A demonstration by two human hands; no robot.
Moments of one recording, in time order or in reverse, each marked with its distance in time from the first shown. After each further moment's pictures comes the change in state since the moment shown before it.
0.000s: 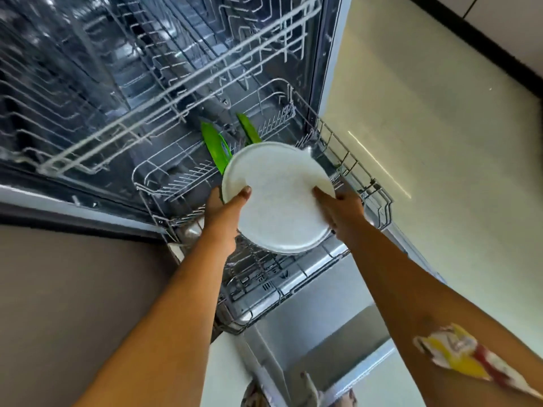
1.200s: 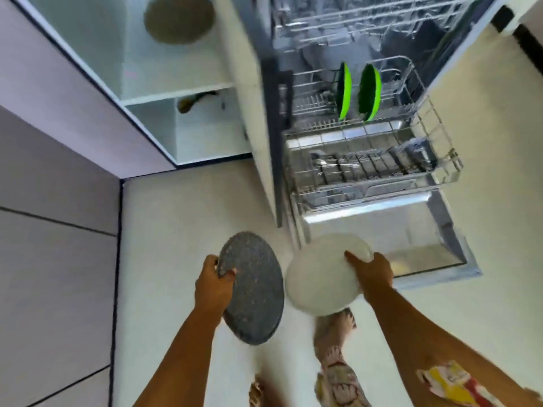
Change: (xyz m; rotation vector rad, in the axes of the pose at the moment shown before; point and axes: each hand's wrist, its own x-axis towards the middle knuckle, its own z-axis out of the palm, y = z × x) left_hand -0.354 -0.234 -0.311 0.258 0.333 -0.171; right_hand -0.298 0.253 -0.016 -0.660 -0.015 -0.134
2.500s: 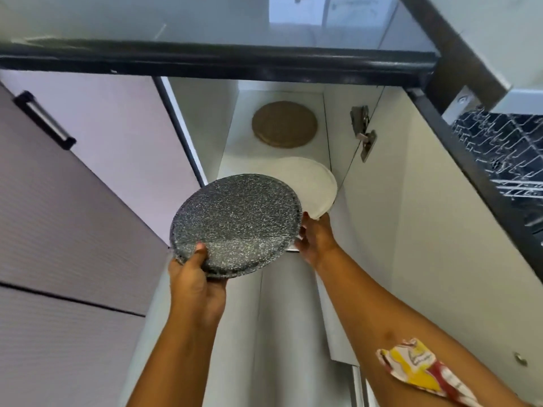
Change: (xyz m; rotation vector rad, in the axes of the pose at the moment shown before) left_hand 0.208 0.181 -0.186 -1.501 0.238 -0.044; right_hand -0.012 -0.432 0.234 0.822 -0.664 -0.115
